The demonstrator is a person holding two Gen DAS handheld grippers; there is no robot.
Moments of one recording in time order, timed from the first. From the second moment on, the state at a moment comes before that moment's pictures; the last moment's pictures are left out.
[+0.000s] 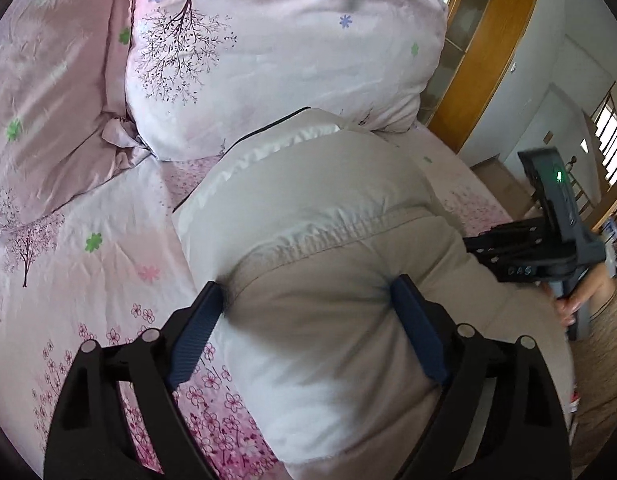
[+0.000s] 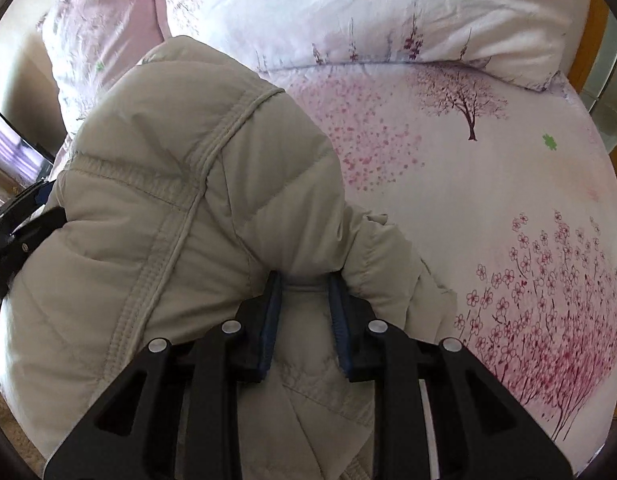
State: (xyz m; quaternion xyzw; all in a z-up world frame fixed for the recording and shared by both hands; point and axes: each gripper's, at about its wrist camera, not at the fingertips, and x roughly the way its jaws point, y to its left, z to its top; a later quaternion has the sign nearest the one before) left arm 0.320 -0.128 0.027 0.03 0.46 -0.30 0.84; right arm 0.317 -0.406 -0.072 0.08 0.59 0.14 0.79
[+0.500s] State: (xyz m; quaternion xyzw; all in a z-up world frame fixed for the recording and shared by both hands) left arm 0.305 -0.111 0.046 0.03 0.44 -0.27 0.86; right arm 0.174 -0.392 -0.015 0.09 0.50 0.10 0.86
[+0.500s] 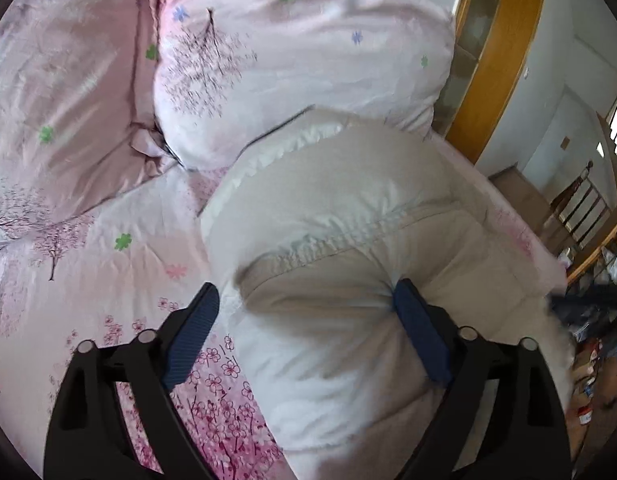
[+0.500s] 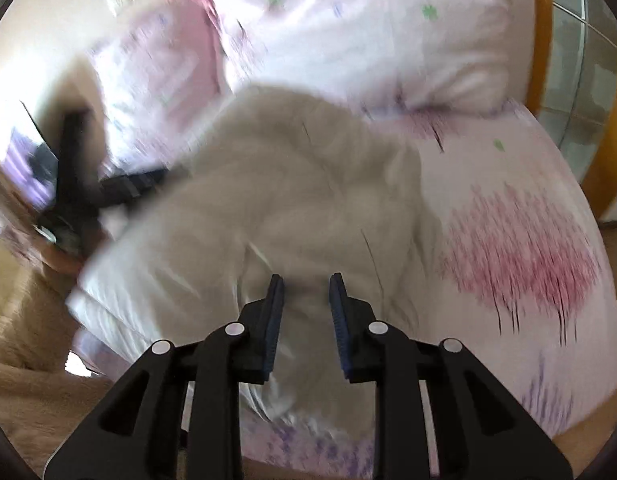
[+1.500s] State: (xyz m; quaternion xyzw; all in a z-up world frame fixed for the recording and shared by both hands) left arm 0.178 -0.150 0.017 0.15 0.37 -0.30 0.87; right arm 0.147 -0.398 -0.022 0.16 0.41 0.07 0.90
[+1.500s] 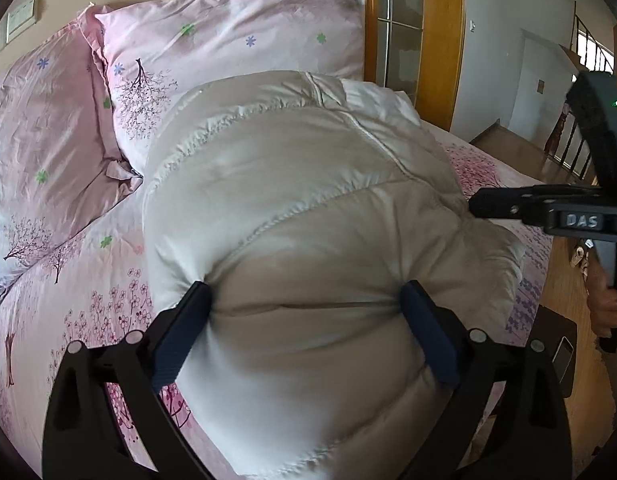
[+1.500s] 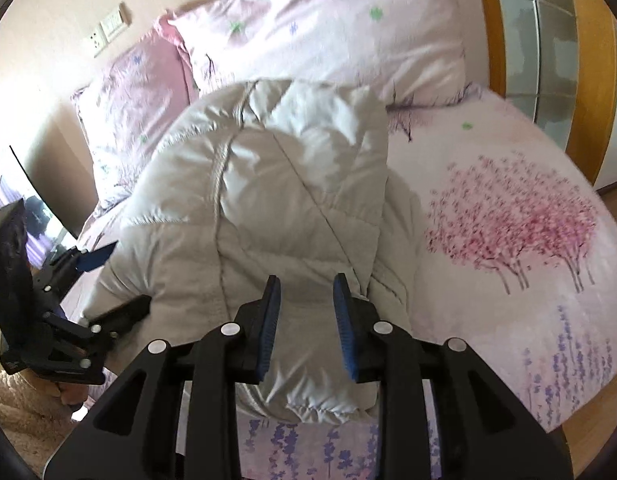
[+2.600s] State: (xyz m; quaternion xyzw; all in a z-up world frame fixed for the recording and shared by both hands) left arm 0.161 -0.149 0.026 0.12 0.34 -0.31 0.88; right arm 0.239 -0.393 -0.051 0.12 0.51 0.06 0.85
